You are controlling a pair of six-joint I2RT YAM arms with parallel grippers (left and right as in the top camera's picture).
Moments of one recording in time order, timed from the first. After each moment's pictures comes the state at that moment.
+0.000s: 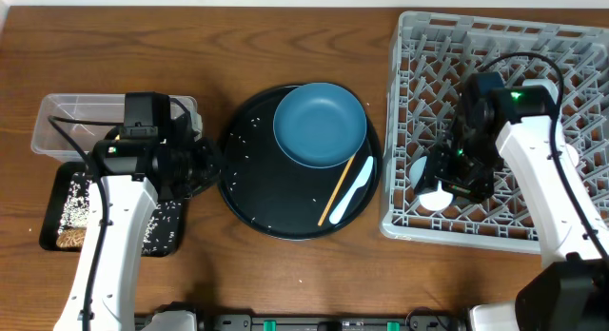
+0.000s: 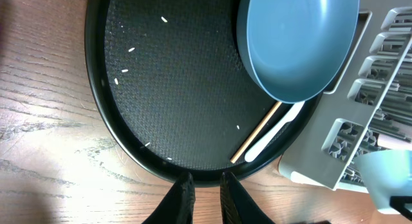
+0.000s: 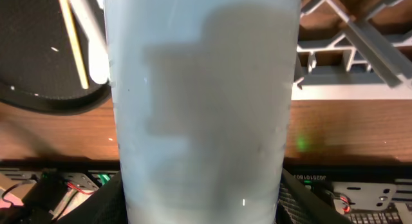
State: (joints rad) left arm 0.03 1.32 1.11 -1.06 0.46 -0.43; right arm 0.10 1.61 1.36 -1.50 -0.26 0.33
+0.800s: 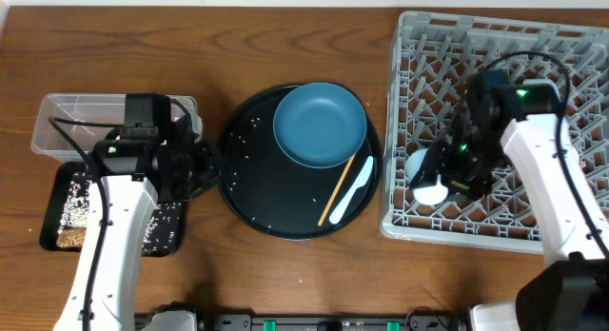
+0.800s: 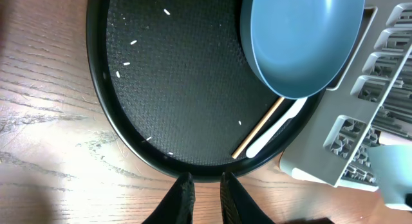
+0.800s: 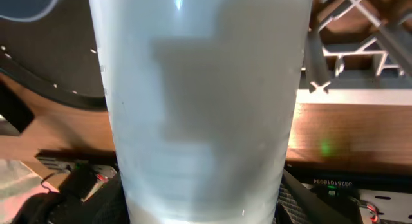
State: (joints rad) left arm 0.03 1.32 1.11 -1.07 0.46 -0.43; right arm 0.07 1.61 1.40 -1.51 -0.35 0.33
